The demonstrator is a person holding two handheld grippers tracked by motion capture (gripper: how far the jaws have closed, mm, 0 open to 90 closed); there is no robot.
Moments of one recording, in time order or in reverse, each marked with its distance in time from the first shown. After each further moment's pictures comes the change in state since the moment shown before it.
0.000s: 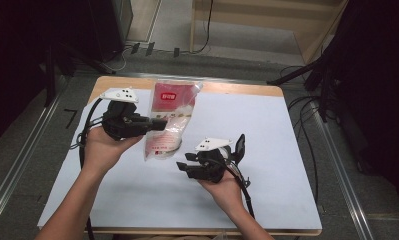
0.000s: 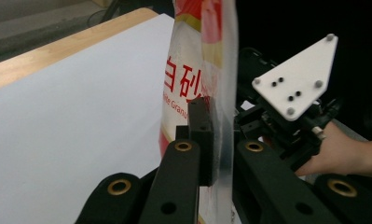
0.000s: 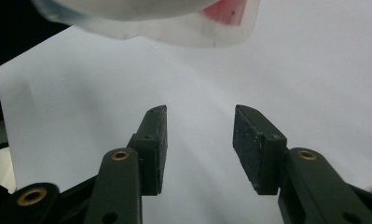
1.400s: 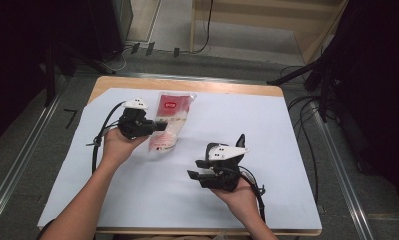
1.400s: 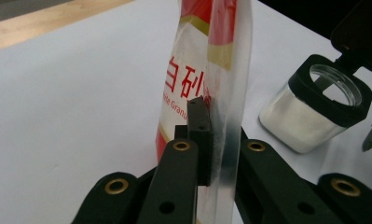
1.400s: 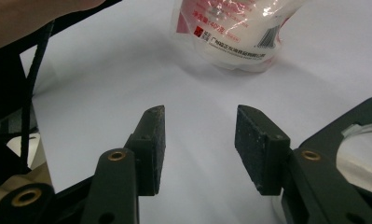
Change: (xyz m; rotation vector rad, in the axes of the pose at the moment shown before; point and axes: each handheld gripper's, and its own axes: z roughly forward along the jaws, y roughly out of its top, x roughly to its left) left arm 0.071 -0.056 0.071 0.024 0.040 -0.017; right arm -0.001 -0.022 -0.037 -0.015 0.034 -0.013
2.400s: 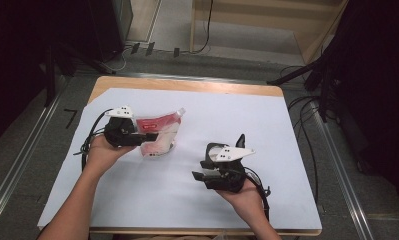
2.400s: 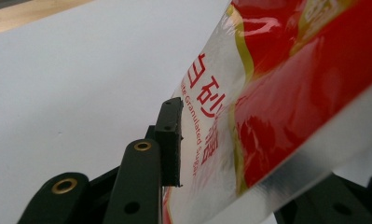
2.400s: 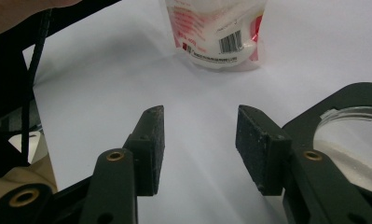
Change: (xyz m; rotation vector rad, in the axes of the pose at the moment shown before) left arm 0.002 -0.023 -0.027 0.014 -0.048 0.032; right arm -0.006 -0.002 -0.010 0.007 -0.001 -0.009
